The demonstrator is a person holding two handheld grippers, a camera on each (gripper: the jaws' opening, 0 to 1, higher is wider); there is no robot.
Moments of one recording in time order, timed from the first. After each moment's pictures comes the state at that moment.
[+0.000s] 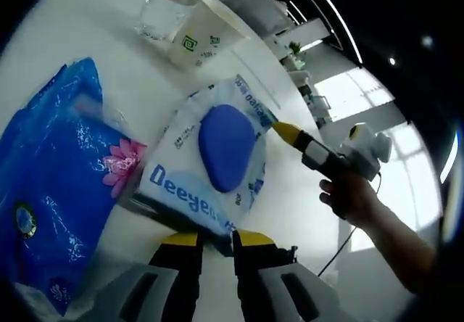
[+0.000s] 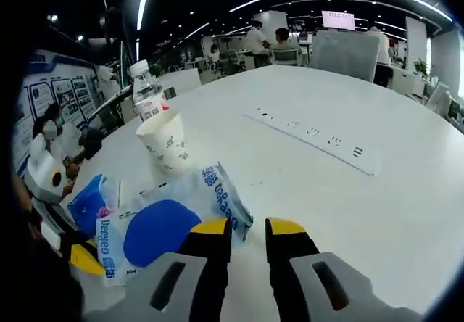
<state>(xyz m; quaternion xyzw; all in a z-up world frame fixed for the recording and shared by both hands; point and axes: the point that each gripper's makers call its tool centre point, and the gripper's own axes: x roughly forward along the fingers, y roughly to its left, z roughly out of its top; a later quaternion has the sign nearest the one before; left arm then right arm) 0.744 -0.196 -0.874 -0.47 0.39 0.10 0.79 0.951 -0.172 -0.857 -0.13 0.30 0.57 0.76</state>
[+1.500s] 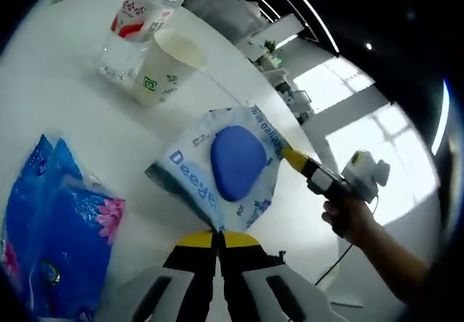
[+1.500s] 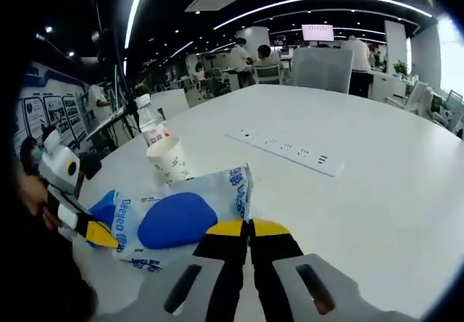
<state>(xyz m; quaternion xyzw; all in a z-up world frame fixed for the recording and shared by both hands) 0.768 -0.171 -0.842 -0.41 0.36 0.05 0.84 0.948 -0.228 -0.802 -0.09 0.27 0.53 0.80</state>
